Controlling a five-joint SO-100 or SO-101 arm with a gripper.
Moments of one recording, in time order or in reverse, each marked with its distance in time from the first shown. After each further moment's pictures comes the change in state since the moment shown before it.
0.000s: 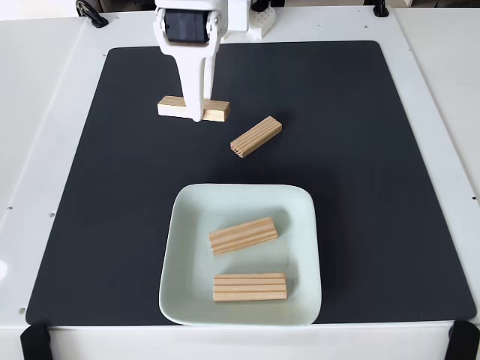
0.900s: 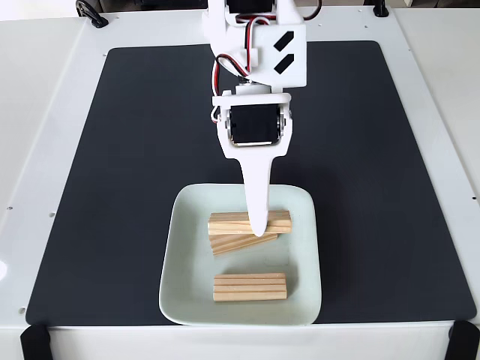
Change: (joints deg) arm -8.7 -39.3 -42.3 -16.6 0.0
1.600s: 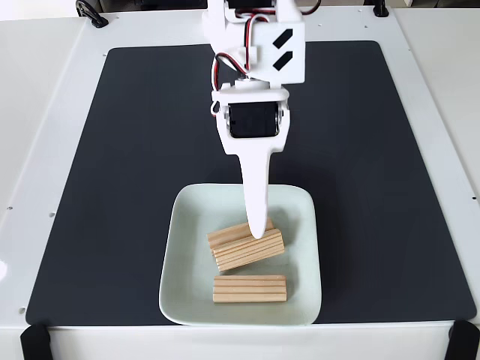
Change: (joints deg) arm 0.0 3.3 0.0 10.7 0.0
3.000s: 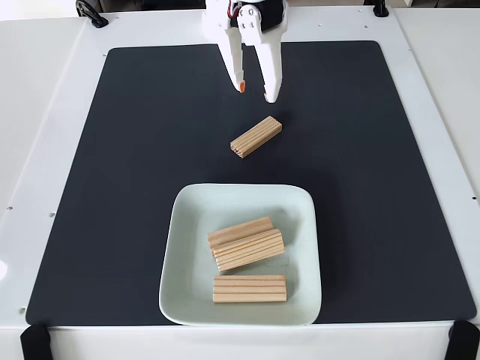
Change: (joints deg) arm 0.1 52.9 69.9 2.8 -49.8
